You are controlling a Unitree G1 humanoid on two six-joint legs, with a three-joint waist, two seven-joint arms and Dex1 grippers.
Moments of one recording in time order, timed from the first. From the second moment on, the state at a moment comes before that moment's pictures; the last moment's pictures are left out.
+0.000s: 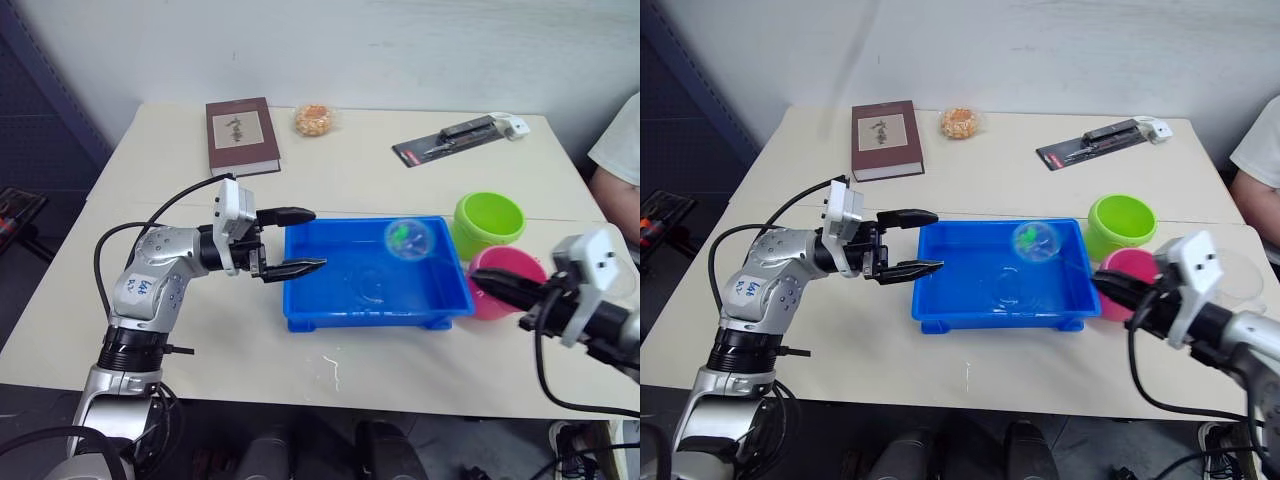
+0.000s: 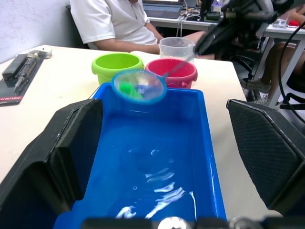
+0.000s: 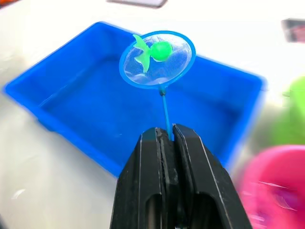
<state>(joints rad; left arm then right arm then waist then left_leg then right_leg) -0.60 0.50 -0.01 0.02 -0.51 0.32 -1.11 0.05 -0.79 -0.62 -0.61 0.73 0.91 0.72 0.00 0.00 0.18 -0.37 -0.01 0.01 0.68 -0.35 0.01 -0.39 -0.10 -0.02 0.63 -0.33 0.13</state>
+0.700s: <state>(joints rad) -0.55 0.45 0.02 -0.03 -0.51 0.33 -1.04 0.03 -0.88 -0.39 -0.06 -0.17 -0.05 0.36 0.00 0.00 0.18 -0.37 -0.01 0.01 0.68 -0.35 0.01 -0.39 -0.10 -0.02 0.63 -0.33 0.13</state>
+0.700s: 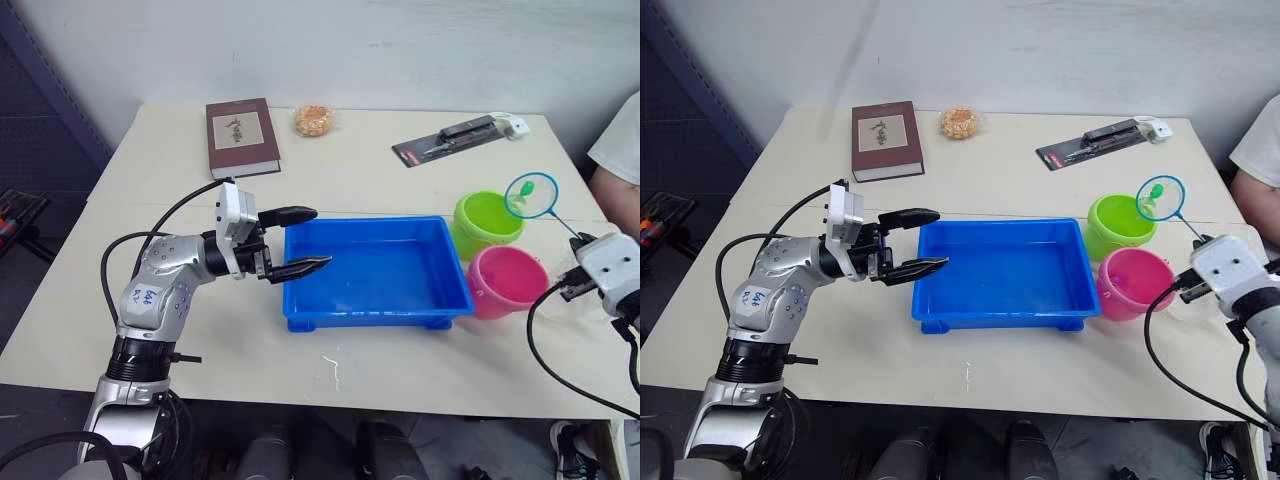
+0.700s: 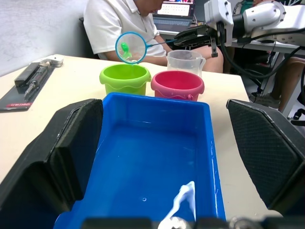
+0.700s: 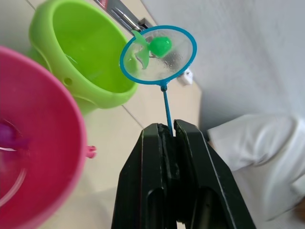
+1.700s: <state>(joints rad) -0.55 0.42 0.01 -0.02 -0.51 0.33 -1.02 0.05 -0.95 -0.24 0.04 -0.69 -0.20 0.04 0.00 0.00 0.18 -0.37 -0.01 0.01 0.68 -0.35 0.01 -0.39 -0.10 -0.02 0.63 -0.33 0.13</state>
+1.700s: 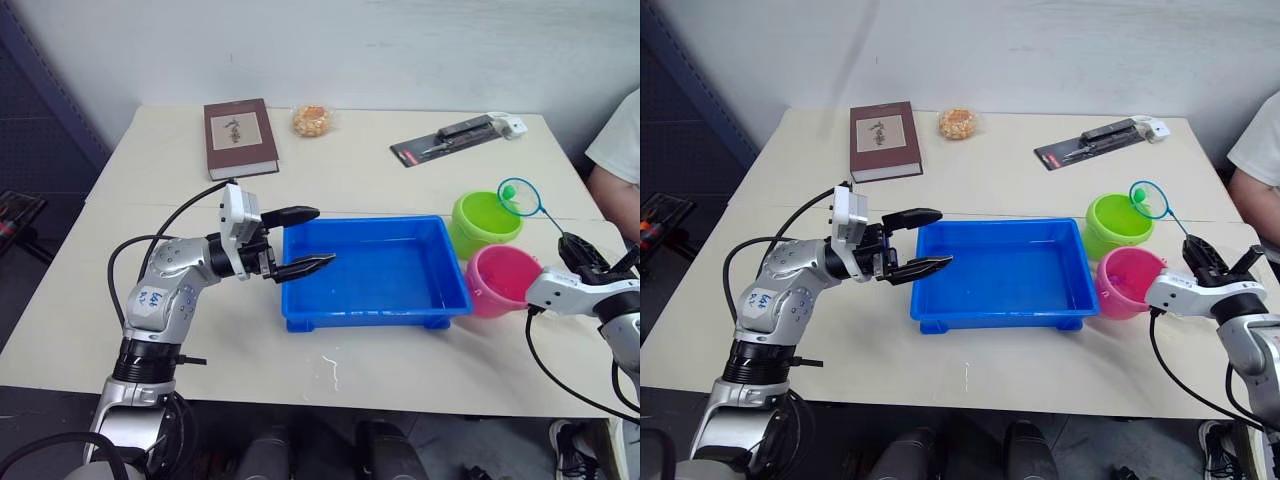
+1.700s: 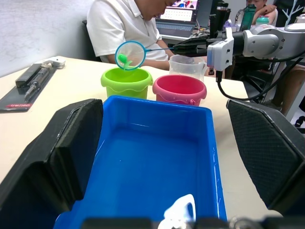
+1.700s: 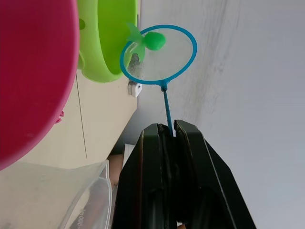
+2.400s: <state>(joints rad) -0.56 0.42 0.02 -0.01 -0.51 0.31 -1.04 0.05 -0.95 -0.30 0.04 -0.54 -0.23 0.07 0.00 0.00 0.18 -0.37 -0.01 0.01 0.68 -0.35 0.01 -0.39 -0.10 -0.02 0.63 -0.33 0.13</state>
